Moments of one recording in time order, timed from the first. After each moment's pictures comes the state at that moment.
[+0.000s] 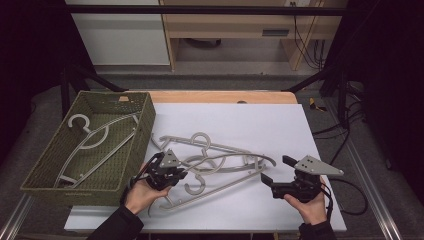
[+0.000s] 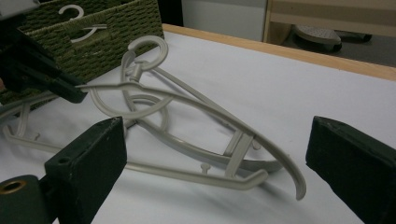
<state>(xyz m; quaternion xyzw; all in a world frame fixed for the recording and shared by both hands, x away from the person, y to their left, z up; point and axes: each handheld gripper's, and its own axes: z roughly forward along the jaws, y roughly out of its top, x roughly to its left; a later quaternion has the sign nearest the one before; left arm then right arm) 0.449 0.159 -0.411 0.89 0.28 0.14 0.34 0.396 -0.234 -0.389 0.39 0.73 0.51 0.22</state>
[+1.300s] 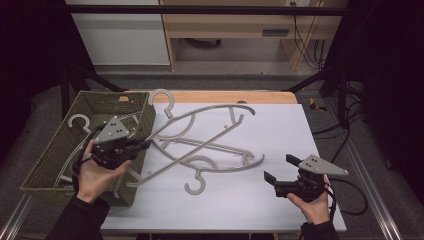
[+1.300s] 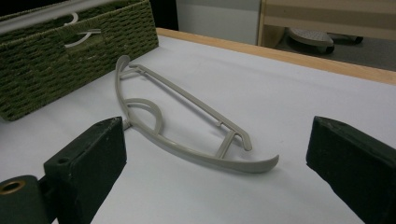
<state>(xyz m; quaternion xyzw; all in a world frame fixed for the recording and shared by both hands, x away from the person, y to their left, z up) 0.437 0.237 -0.292 0.82 0.31 0.23 0.41 0.395 -0.240 -0.386 0.40 0.72 0.51 0.23</state>
